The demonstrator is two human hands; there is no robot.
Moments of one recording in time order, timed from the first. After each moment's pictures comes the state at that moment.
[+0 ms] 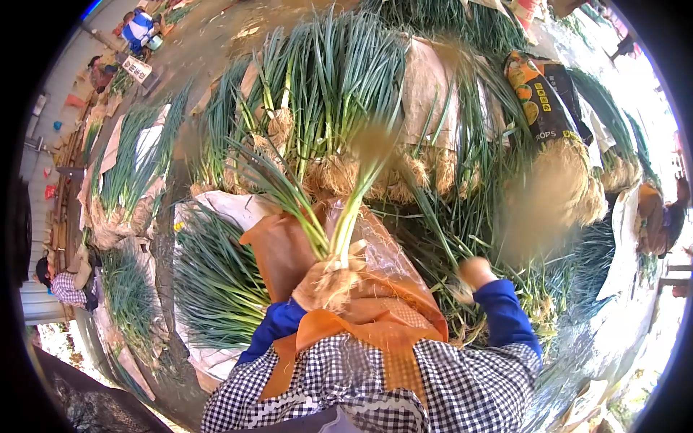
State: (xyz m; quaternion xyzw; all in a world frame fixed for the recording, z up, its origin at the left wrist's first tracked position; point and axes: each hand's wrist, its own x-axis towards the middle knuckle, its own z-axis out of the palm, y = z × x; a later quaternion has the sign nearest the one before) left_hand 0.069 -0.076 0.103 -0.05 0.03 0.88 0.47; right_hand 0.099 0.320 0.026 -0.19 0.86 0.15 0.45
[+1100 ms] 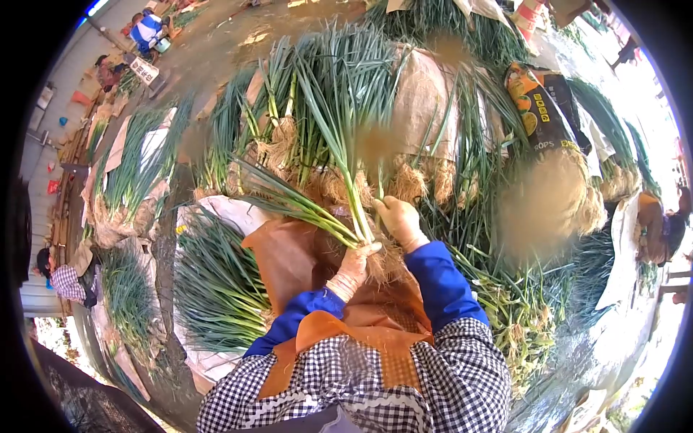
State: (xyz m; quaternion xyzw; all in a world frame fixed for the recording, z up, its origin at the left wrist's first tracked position) left_hand 0.038 0.018 0.048 -0.17 0.42 0.88 0.16; right_hand -0.037 0.149 0.066 -0.02 0.95 -0.32 -0.06
